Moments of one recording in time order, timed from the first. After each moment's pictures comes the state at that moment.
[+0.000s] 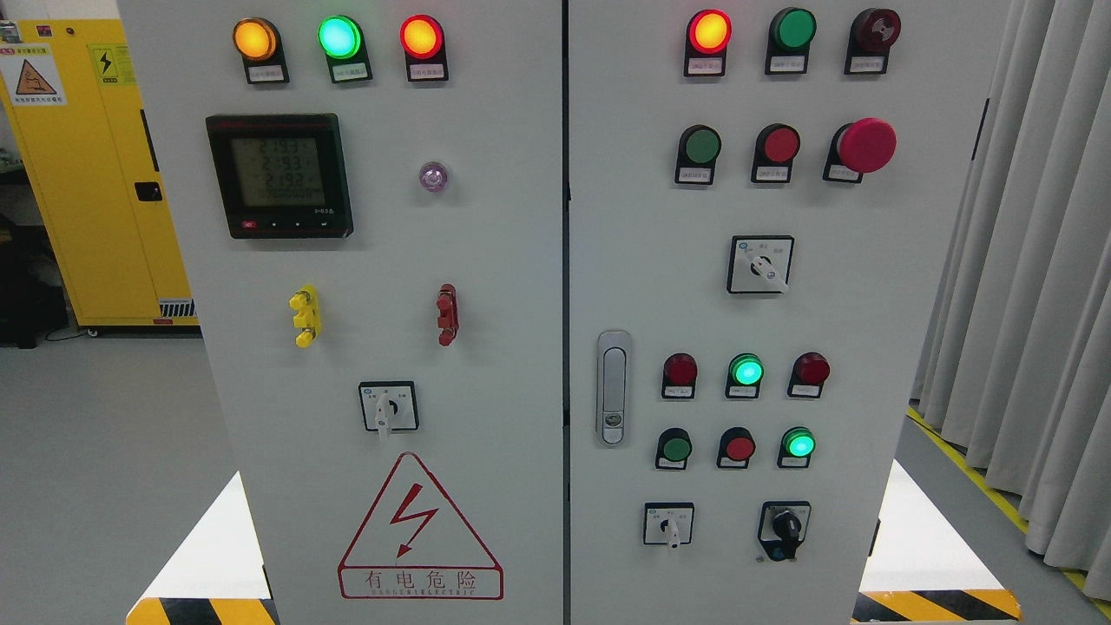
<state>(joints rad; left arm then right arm) 0.17 -0.03 -0.02 -1.86 -0.06 -0.03 0.20 0.12 0.12 0.05 -0.13 0.00 -0.09 -0.24</state>
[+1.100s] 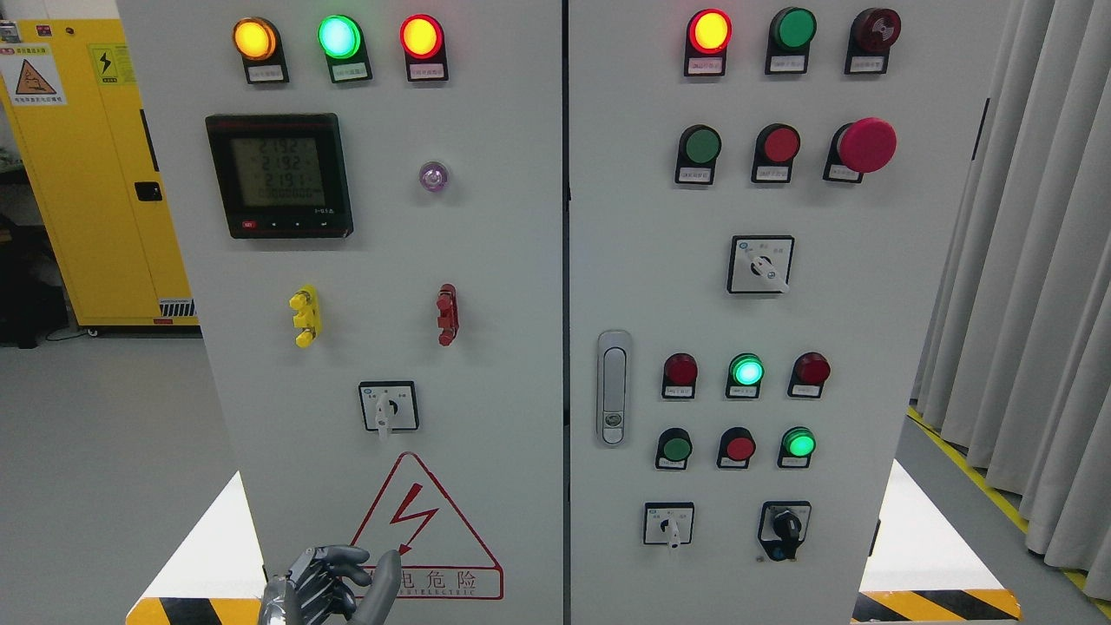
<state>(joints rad) -0.08 -0.10 -0.08 -1.95 -0.13 0.29 0.34 0.12 0.12 0.05 -0.13 0.00 -0.09 -0.24</state>
